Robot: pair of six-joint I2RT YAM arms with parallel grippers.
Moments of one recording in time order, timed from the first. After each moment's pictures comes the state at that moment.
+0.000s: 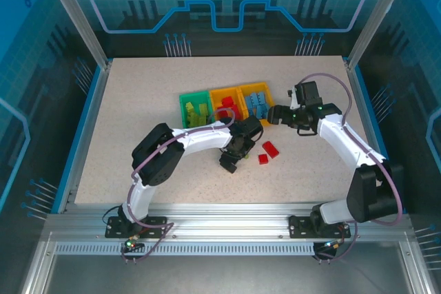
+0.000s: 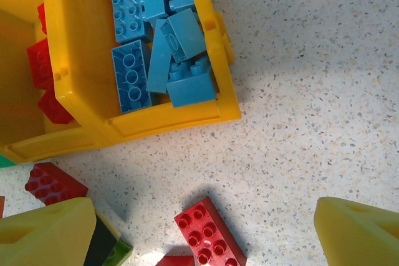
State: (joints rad) left arm -0.87 2.08 1.50 -0.80 0.02 -1.87; right arm 0.20 1.41 1.05 -0.63 -0.13 0.35
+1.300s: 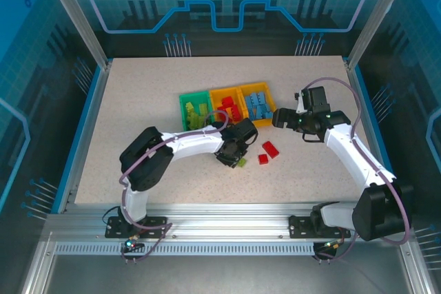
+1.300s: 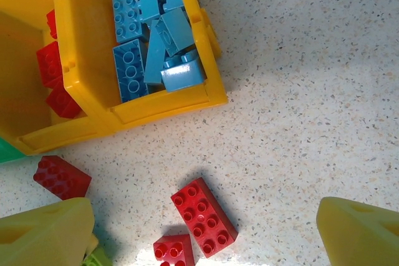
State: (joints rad) left arm -0.88 1.93 1.35 -0.70 -0.02 -1.81; right arm 0.19 1.28 1.00 -0.67 -0.12 0.37
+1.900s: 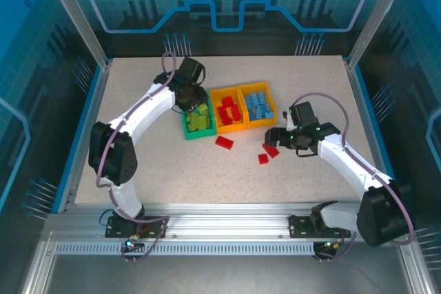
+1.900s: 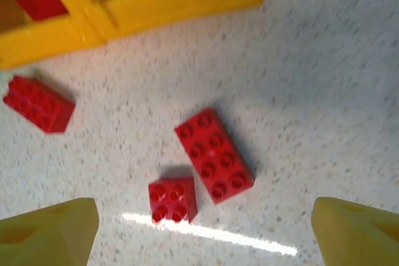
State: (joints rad) left arm -0.39 1.84 1.63 -0.87 -0.01 -0.99; right arm 0.31 1.23 0.83 -0.67 -0.12 0.37
